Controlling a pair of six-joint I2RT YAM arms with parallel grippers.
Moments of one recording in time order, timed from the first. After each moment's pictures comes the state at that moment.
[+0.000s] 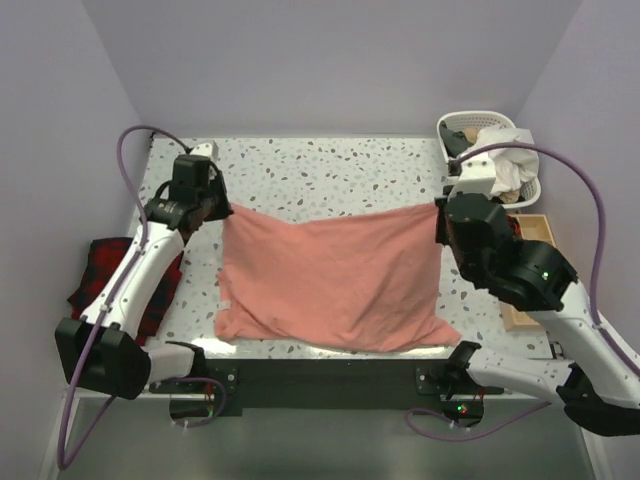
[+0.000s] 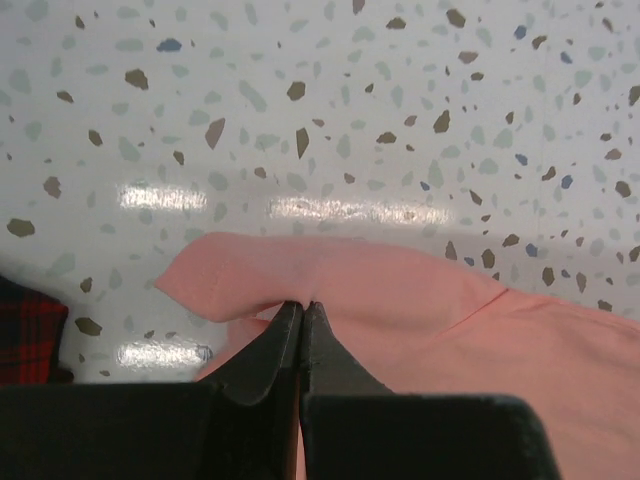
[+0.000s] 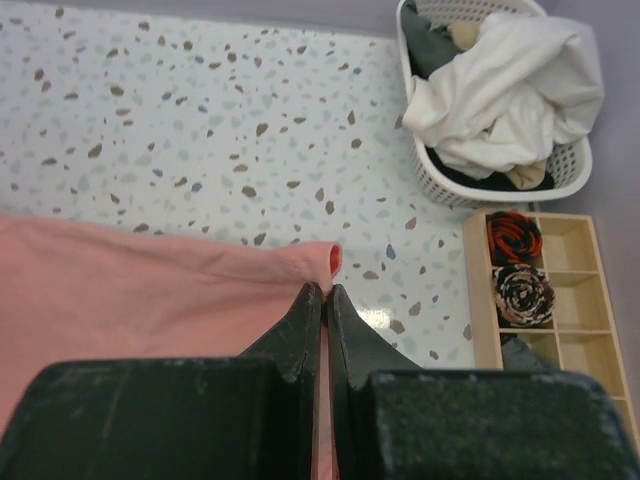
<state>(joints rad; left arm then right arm) -0.20 1.28 1.12 -0.58 -0.07 -0.34 0.86 0.98 1.42 -0.98 0.82 0.29</state>
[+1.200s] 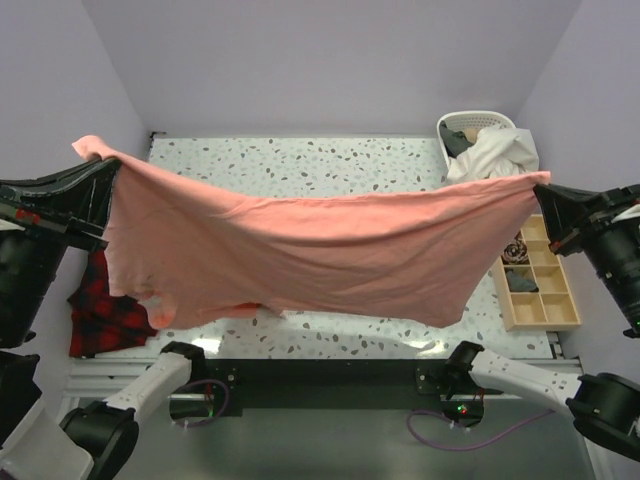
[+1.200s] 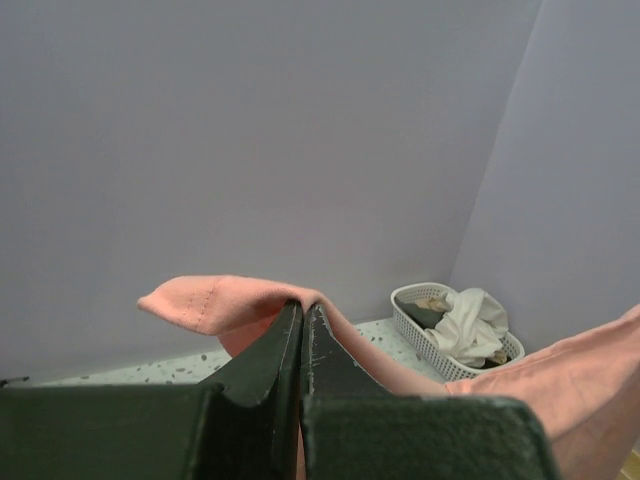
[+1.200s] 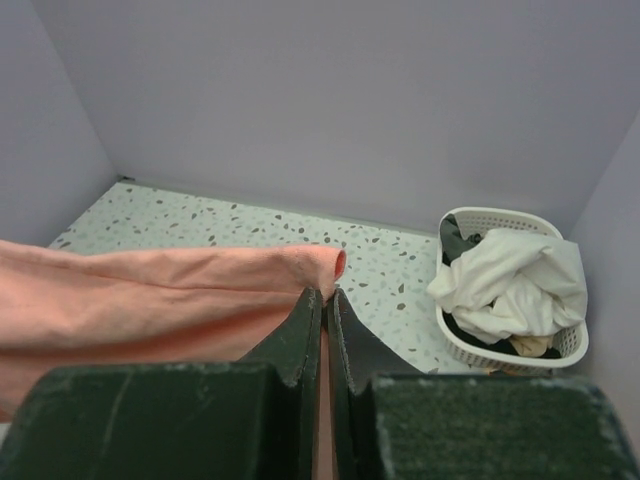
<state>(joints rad) -0.20 0.92 2.14 -0.90 0.14 -0.23 0.86 0.86 2.02 -1.07 0.60 0.00</state>
